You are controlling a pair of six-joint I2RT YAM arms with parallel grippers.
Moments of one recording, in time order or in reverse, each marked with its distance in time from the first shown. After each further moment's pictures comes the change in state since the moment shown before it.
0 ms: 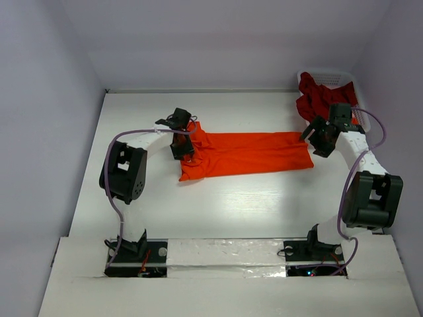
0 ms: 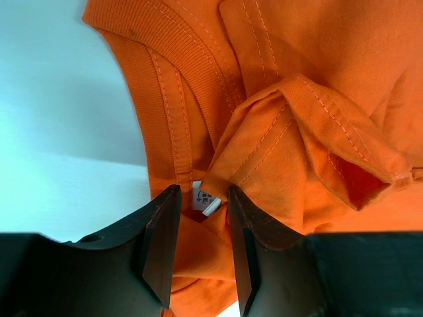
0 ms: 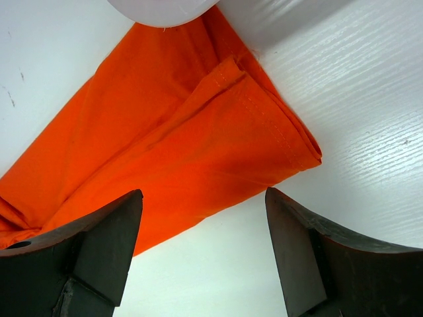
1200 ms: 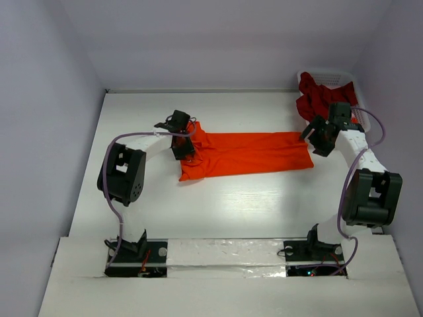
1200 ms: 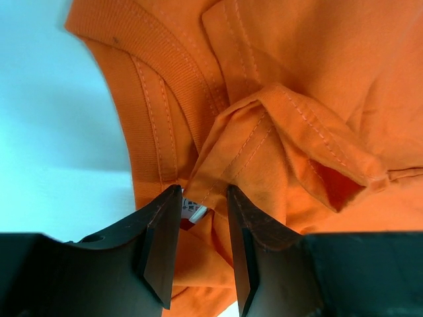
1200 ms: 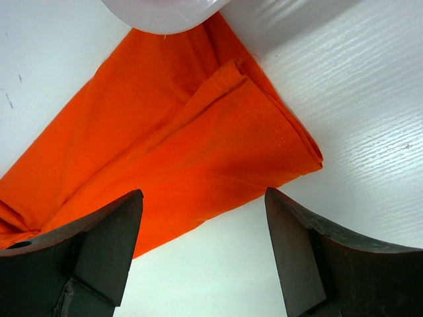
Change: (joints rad) left arm 0.000 -0.029 -0.059 0.101 0.019 -0.032; right arm 0.000 0.021 0.014 -0.001 -0.001 -0.003
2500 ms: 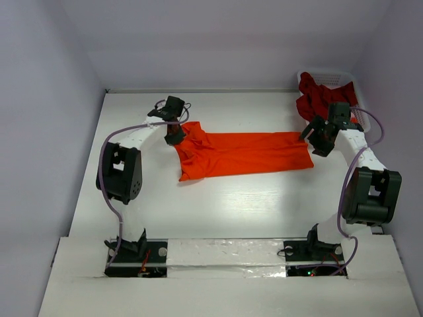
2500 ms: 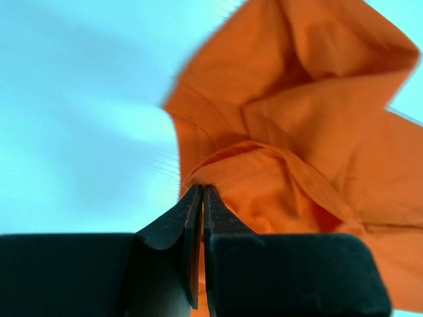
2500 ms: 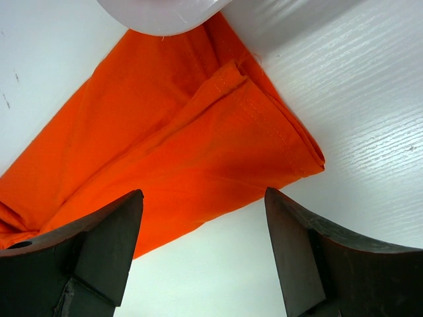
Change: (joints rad) left arm 0.043 0.005 0.179 -0.138 -0.174 -0.001; right arm 0.000 0.016 0.006 0.000 -0.006 0.000
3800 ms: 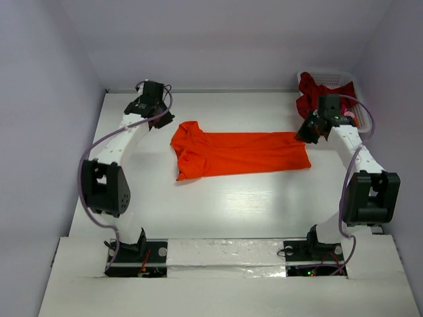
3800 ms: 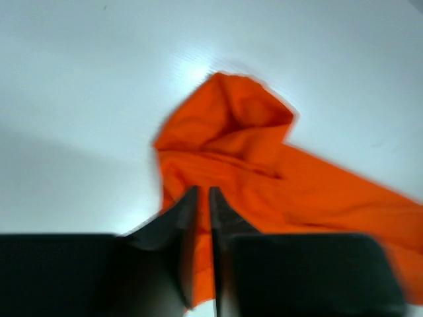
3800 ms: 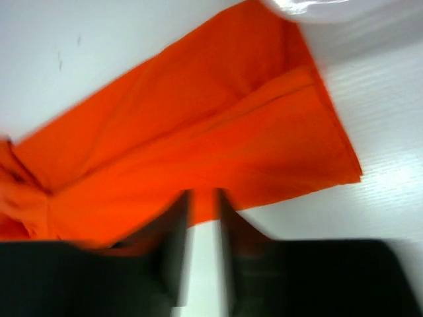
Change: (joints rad) left arm 0.102 -0.108 0.075 0.027 0.050 0.024; right arm 0.087 -0.022 0.066 -0.013 -0.024 -0.051
